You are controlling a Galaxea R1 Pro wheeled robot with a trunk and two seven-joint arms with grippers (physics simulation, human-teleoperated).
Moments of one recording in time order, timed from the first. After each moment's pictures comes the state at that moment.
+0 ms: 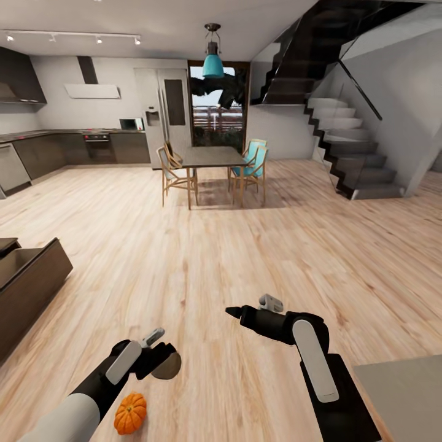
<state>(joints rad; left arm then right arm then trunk) -0.60 0.07 -0.24 -0.63 1.04 0.56 0.35 -0.41 0.14 0.09 -1.53 -0.79 1.03 -0.26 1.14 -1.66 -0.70</state>
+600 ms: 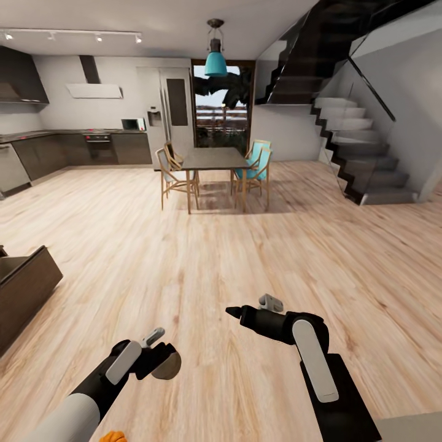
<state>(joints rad) -0.60 0.07 -0.24 -0.63 1.04 0.56 0.35 -0.41 0.14 0.09 -1.53 -0.79 1.03 -0.27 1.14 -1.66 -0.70</state>
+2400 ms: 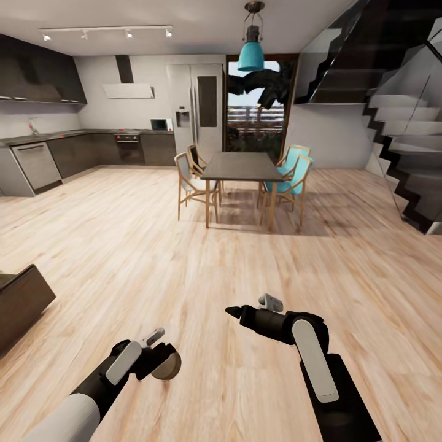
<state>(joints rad) -0.60 0.07 -0.24 -0.63 1.04 0.56 0.35 -0.41 0.14 0.09 -1.53 -0.79 1.03 -0.27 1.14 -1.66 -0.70</state>
